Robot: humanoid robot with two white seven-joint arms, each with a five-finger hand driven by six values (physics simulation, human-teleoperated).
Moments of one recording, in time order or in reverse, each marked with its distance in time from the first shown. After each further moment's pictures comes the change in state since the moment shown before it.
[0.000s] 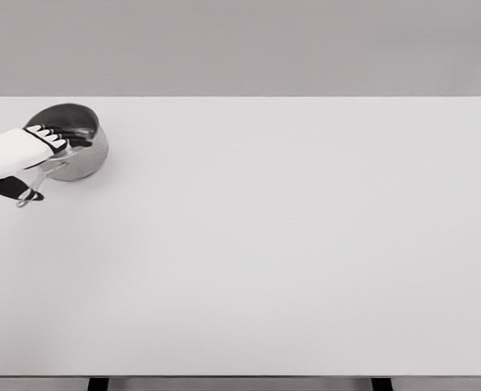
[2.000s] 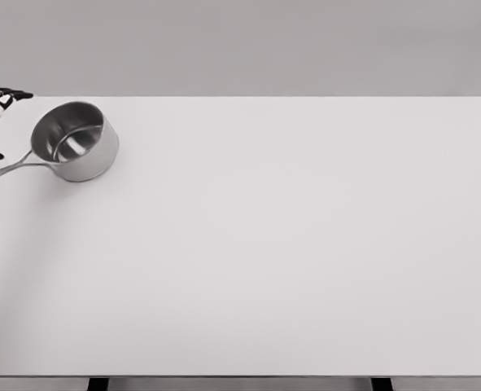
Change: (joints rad) left arm -0.127 -0.079 -0.021 0.276 -0.156 0.146 0.201; right arm 0.000 0.000 0.000 0.000 0.000 0.000 0.000
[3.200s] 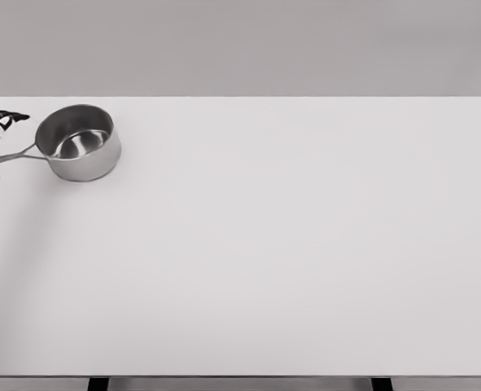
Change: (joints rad) left arm 0.072 0.001 -0.025 -0.030 -0.058 0.134 0.029; right arm 0.000 0.000 0.000 -0.001 0.000 0.000 0.000
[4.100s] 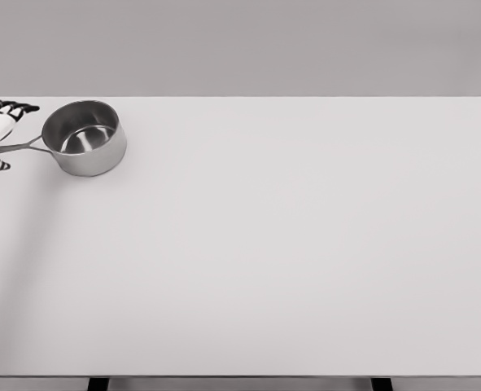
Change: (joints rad) left arm -0.066 -0.032 -0.067 0.029 -0.023 0.005 0.045; right arm 0.000 0.000 0.000 0.000 0.000 0.000 0.000
